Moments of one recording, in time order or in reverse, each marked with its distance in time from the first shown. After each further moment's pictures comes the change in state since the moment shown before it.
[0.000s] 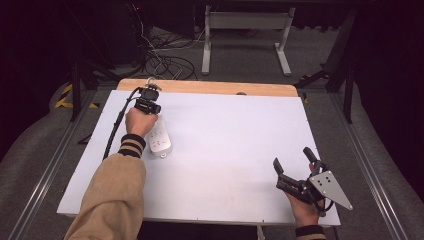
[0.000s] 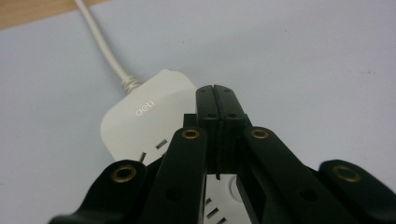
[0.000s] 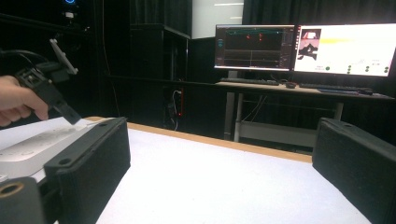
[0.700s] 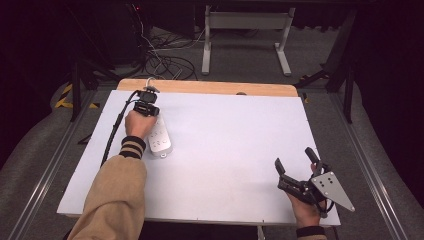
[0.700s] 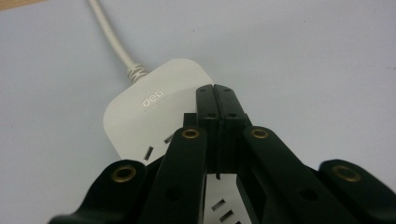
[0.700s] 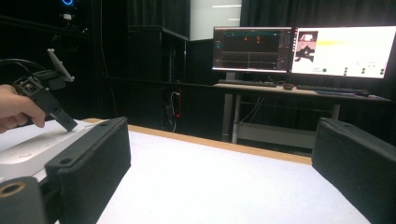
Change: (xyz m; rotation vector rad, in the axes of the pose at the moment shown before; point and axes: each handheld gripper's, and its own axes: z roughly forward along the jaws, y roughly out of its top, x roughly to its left) left arm 0.005 -0.006 0.006 -0.003 0.012 -0.020; right arm -0.001 0.002 -0.003 -0.007 -0.011 -0.003
